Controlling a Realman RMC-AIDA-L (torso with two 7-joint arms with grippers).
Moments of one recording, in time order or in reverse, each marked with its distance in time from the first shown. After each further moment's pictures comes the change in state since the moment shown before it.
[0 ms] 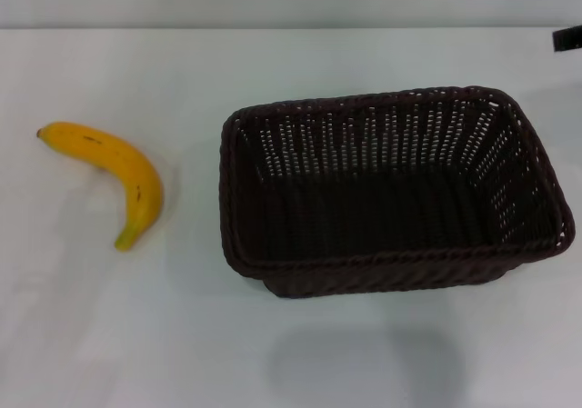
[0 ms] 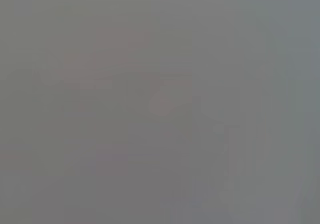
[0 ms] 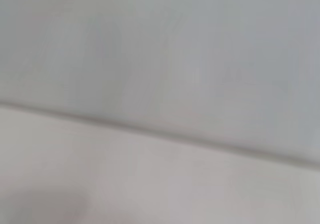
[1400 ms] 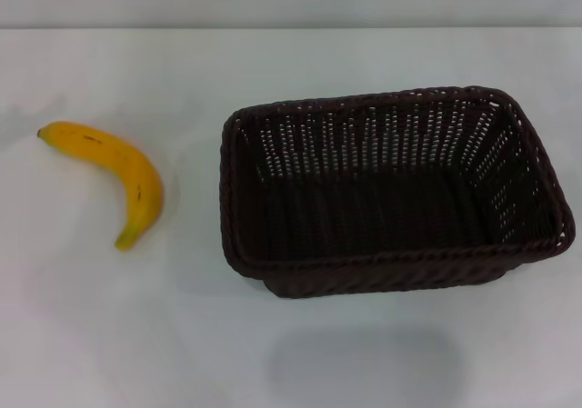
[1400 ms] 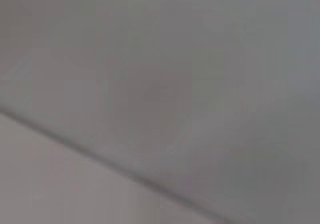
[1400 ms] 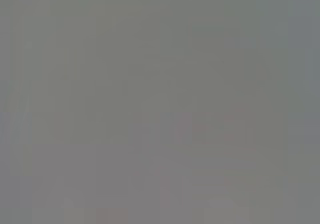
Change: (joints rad) left arm -0.199 0.196 -0.083 0.984 1.526 0.495 -2.190; right arm -0.117 -0.005 0.827 1.001 1.235 -0.250 -1.930
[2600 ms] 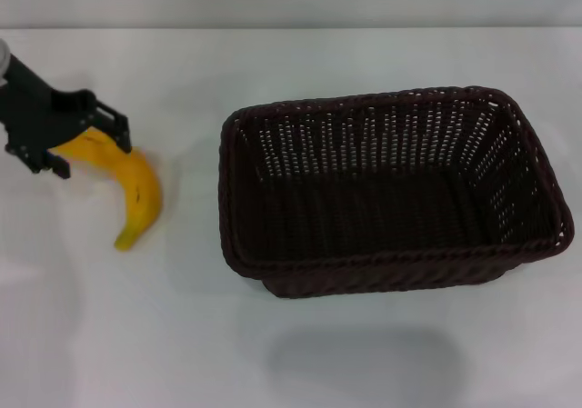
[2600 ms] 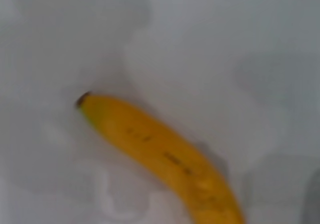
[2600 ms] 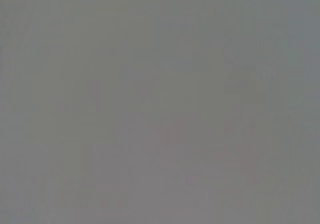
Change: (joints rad) left arm -0.598 -0.066 -0.007 -0.394 0.902 -0.311 -0.403; right arm 0.049 0.005 0.025 0.037 0.038 -0.048 -0.267
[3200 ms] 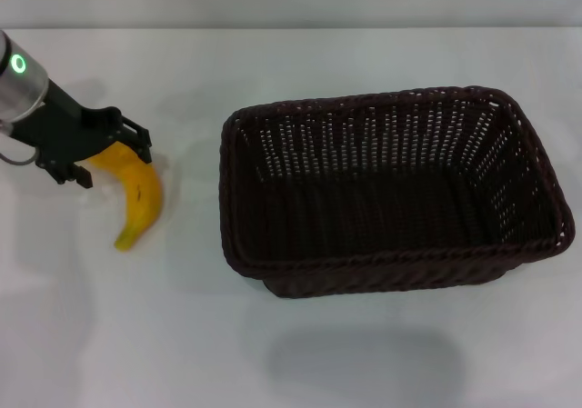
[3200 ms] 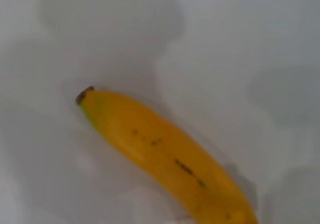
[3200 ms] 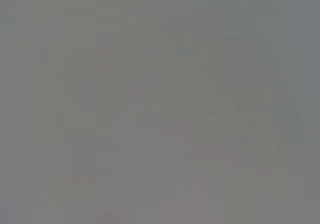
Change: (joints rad) left arm 0.007 -0.061 0.042 -0.050 0.037 0.149 -0.058; right arm 0.009 0.002 -0.005 0.027 0.000 -0.056 -0.017
